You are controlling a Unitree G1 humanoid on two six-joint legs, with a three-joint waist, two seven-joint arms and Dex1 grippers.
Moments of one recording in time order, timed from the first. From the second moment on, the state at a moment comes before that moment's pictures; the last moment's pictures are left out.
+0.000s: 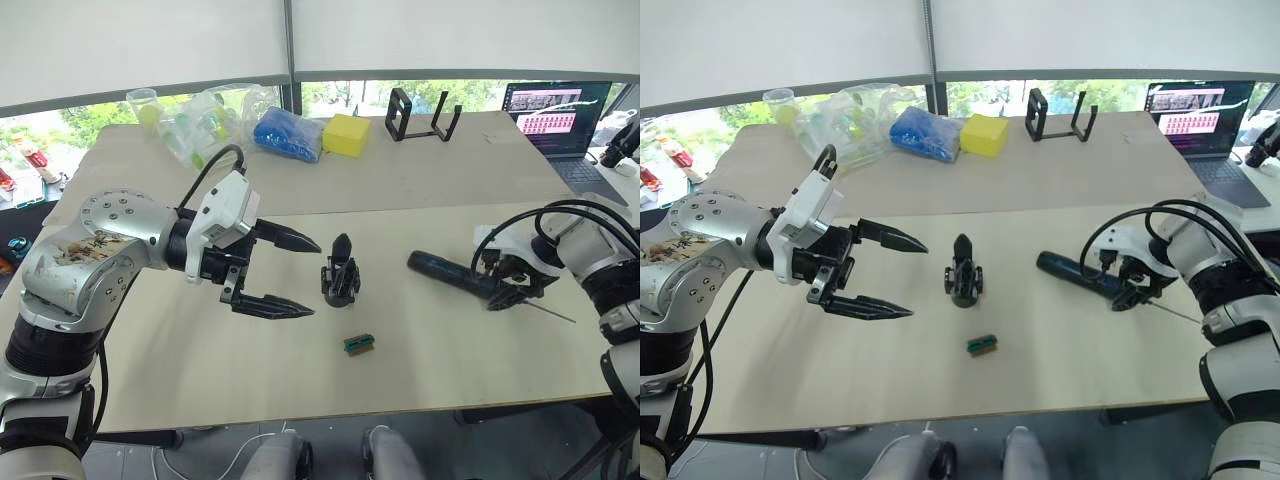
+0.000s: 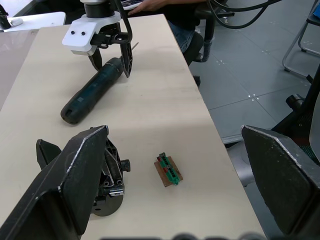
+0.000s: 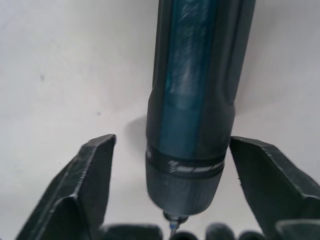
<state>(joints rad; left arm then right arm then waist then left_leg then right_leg) -0.70 0.86 -0.06 -0.37 -0.69 0.72 -1.31 -0.99 -0.92 0.54 0.71 -0.33 0.37 1.52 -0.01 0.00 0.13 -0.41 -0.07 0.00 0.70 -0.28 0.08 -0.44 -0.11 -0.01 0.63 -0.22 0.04</state>
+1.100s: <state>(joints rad) -0.48 0.87 -0.12 -0.39 -0.61 0.58 -1.39 -0.69 -0.65 -0.31 0.01 0.23 0.81 1.12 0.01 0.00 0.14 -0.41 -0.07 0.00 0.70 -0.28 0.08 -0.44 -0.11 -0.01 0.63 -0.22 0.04</state>
